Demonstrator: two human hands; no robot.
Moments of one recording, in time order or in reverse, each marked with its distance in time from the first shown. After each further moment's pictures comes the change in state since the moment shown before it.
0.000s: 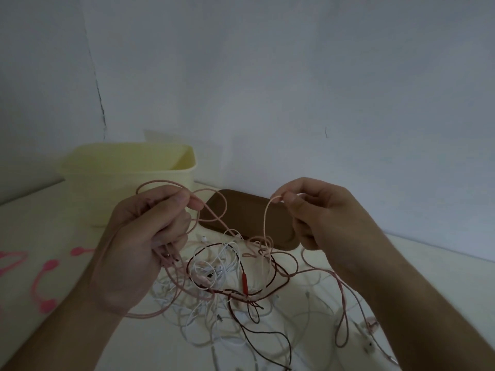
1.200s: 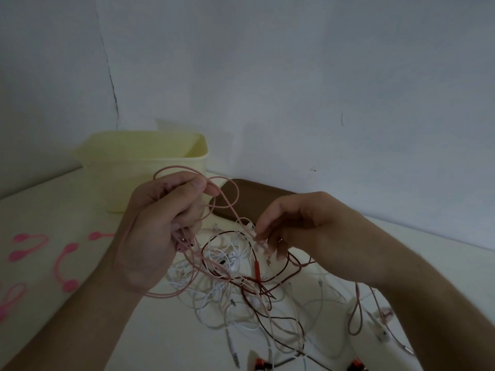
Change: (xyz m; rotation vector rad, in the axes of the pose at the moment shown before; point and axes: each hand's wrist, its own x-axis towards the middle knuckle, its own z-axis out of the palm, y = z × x) left_hand 0.002 -0.001 -0.002 0.032 -0.007 -0.005; right_hand -0.009 -0.004 0.011 -0.331 -0.416 -0.079
